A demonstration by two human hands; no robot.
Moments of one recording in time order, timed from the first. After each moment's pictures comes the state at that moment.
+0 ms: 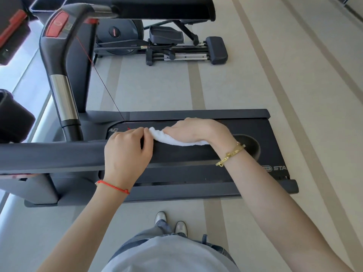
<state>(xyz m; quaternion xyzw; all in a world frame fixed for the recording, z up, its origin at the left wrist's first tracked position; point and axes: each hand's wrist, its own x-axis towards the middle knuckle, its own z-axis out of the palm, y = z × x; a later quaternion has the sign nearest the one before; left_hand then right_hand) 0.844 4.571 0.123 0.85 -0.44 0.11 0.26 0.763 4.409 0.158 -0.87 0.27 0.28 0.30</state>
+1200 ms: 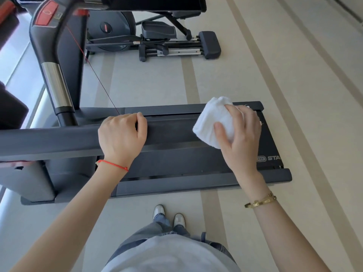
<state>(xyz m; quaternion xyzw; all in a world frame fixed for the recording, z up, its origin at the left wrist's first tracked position) 0.844 4.571 0.110 0.85 -0.44 0.19 0.23 0.623 4.422 0.093 -0.84 0.37 -0.38 0.07</state>
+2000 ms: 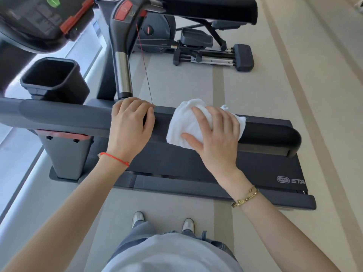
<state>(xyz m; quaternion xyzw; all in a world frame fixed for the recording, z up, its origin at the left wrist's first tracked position) 0.908 4.658 0.116 0.83 -0.45 0.18 0.26 0.744 4.510 0.087 -0.90 0.25 -0.33 -0.11</state>
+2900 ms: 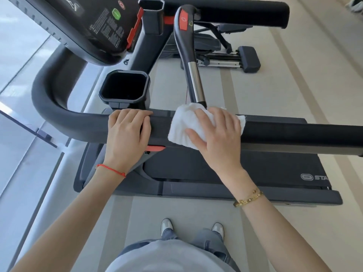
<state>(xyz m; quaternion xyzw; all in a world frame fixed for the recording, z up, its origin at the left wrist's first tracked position) 1.071 4.806 0.107 0.83 -0.46 0.19 0.26 0.904 4.646 0.095 -0.91 0.25 -0.33 -0.08</state>
